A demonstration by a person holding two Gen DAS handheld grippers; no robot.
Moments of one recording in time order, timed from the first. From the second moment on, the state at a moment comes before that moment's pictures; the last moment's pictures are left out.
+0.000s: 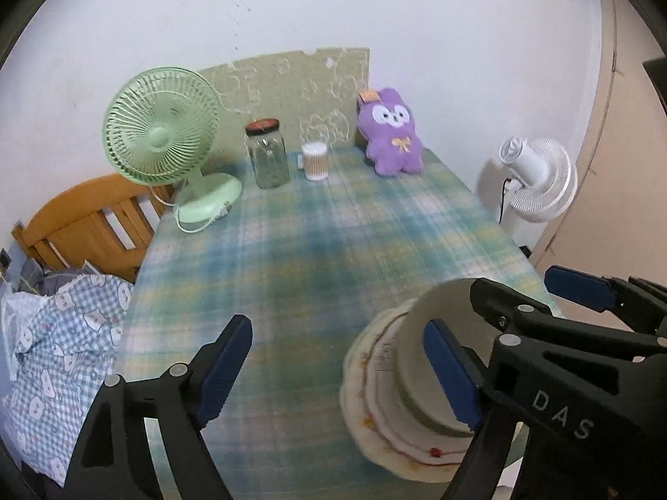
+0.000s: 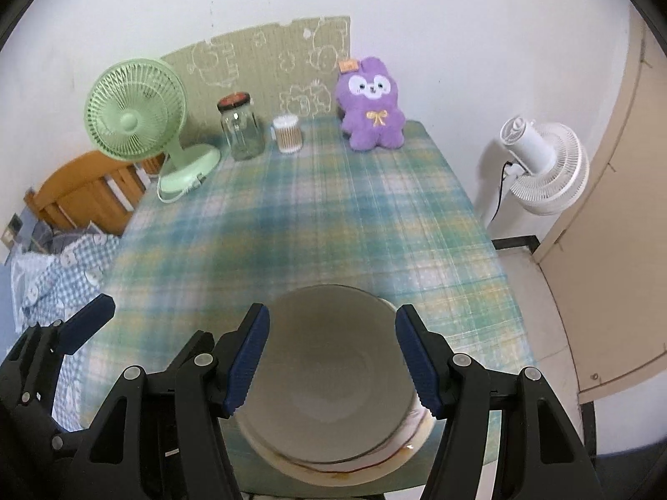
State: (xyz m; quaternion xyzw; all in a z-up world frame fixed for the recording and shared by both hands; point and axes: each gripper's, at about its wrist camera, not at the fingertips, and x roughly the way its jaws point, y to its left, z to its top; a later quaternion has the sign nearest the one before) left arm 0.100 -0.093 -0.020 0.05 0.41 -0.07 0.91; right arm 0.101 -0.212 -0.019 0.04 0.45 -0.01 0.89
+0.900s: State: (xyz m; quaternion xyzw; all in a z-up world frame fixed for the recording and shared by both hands) left arm 0.060 0.064 0.011 0.00 0.35 -0.07 0.94; right arm 0.036 -0.084 0.027 0.03 0.33 -0.05 0.94
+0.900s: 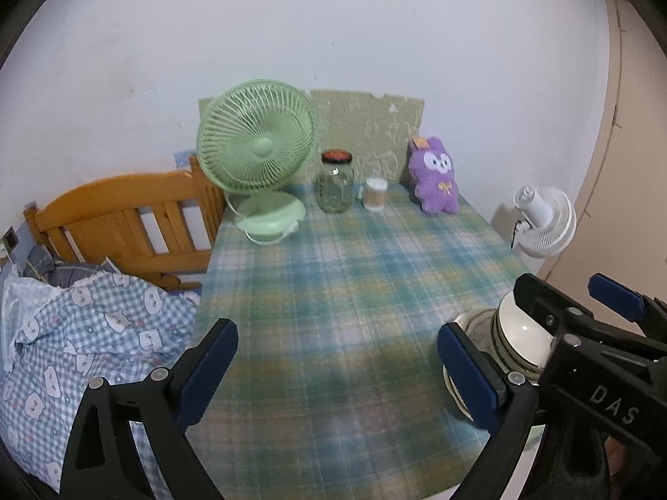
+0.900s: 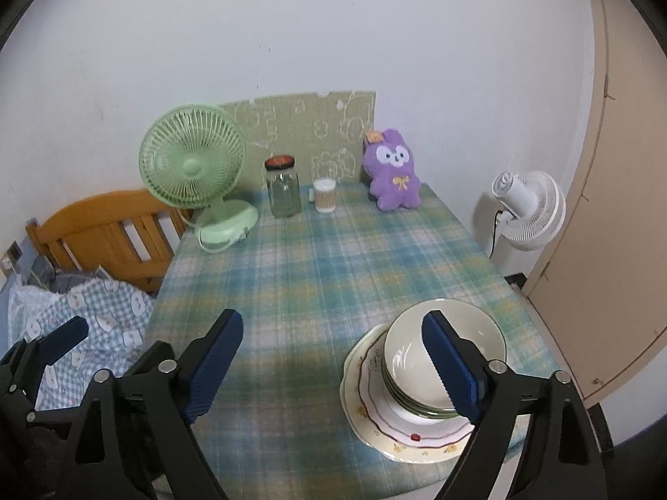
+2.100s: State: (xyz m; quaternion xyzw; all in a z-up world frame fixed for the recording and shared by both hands) left arm -0.008 0.062 -0.053 -0.02 0.29 -0.03 0.96; right arm -0.029 -0.118 -0.056 0.03 0.28 -0.04 0.96
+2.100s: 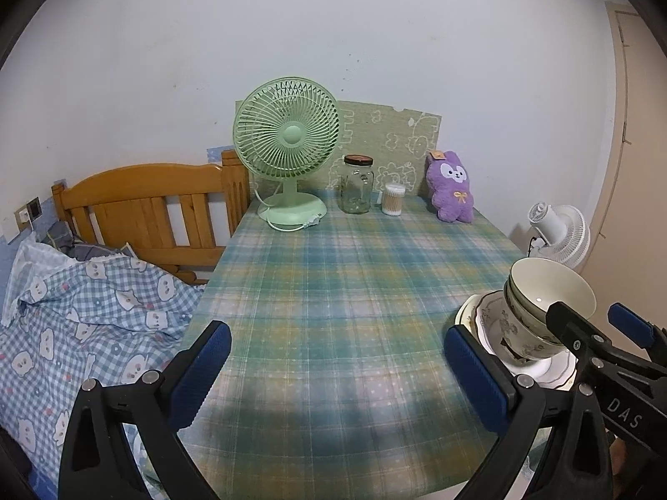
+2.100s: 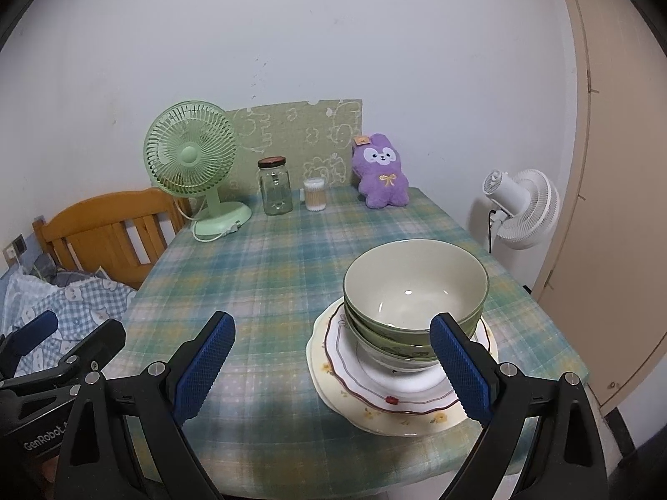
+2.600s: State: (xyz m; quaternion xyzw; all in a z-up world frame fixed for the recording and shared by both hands) left arm -0.009 0.064 -0.048 -0.02 0.29 -0.03 0.96; right arm -0.031 -0.115 -0.053 0.03 0.28 -0.04 0.96
